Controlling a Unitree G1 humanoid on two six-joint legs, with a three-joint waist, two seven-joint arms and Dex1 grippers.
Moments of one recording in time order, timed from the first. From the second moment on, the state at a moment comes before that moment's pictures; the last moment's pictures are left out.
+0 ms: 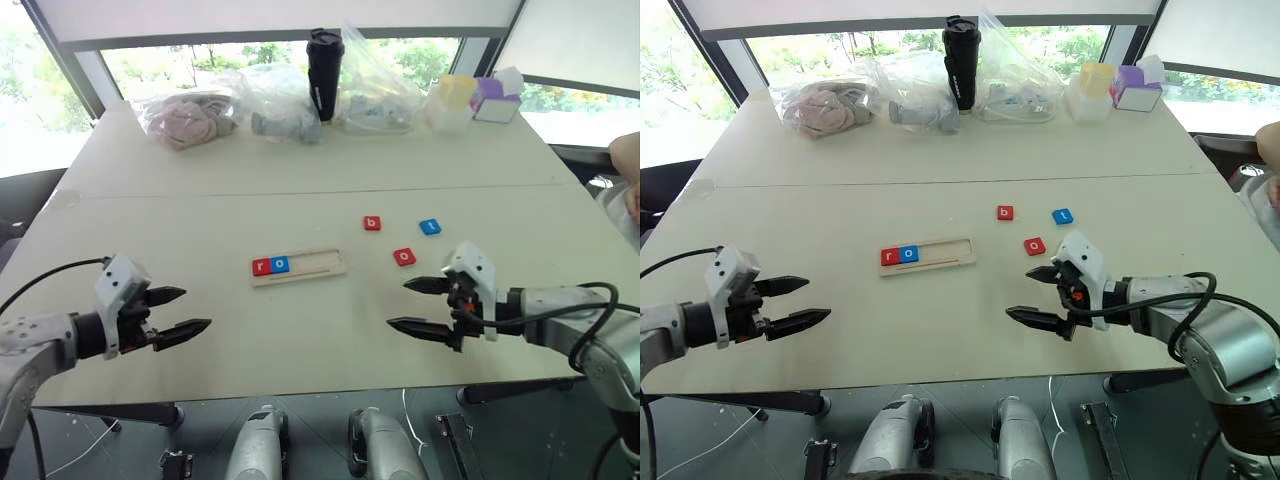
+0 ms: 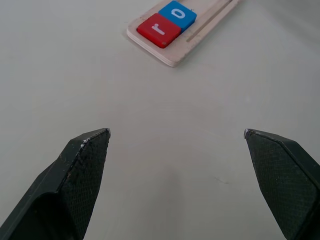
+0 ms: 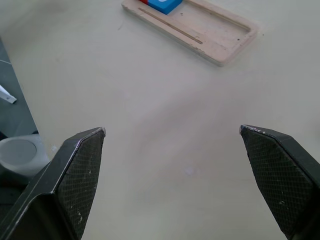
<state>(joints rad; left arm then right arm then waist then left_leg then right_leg) 0.12 0.90 0.37 -0.36 -0.62 0.70 -0.94 -0.19 -0.86 -0.05 -0.50 0.66 0.90 0.85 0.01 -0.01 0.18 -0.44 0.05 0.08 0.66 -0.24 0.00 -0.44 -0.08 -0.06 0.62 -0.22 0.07</state>
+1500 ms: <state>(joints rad) -0.10 0.94 0.24 -0.23 -0.54 0.61 -1.02 -0.30 -0.77 -0.01 -0.47 0.64 0.91 0.78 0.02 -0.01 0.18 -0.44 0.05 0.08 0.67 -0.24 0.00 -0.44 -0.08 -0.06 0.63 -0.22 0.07</state>
